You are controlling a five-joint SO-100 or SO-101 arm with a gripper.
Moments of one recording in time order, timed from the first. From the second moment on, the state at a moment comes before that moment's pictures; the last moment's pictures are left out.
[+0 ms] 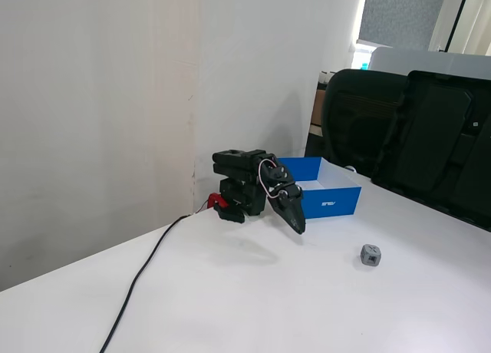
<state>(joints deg) -6.4 193.3 177.4 59.1 -0.7</state>
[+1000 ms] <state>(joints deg) -15.1 193.8 165.9 57.1 11.2</state>
